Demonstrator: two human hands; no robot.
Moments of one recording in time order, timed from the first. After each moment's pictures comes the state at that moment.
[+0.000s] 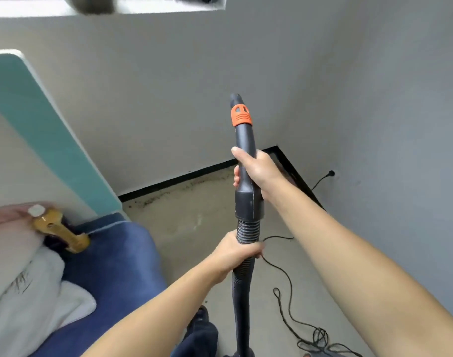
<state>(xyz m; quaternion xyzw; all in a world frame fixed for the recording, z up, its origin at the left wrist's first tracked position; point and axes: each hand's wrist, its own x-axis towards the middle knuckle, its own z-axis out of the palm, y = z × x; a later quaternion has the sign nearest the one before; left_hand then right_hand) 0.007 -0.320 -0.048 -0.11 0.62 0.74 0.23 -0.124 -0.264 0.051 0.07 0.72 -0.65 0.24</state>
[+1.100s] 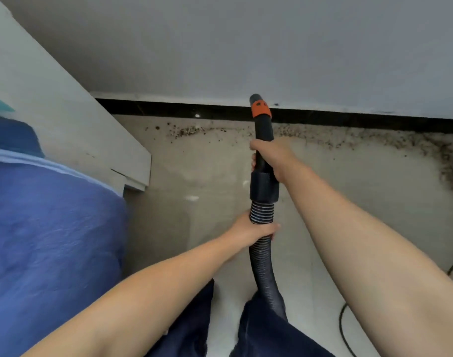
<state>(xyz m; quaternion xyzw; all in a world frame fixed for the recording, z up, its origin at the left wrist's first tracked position) -0.200 -0.414 -0.590 -0.38 0.61 0.68 0.18 -0.352 -0.434 -0.557 0.07 0.73 -0.50 0.46</state>
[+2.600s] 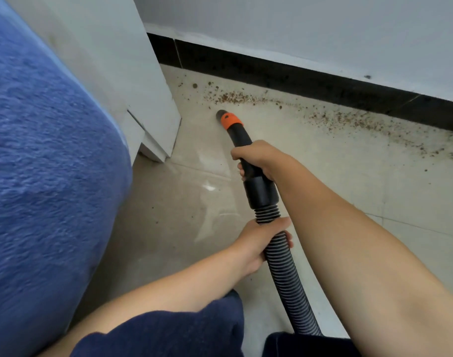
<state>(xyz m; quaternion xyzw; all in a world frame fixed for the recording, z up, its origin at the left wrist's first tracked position) -0.149 -0.446 -0.749 -0.47 0.23 0.85 0.04 -0.277 -0.539 -0.747 -0.09 0.74 -0.33 0.58</state>
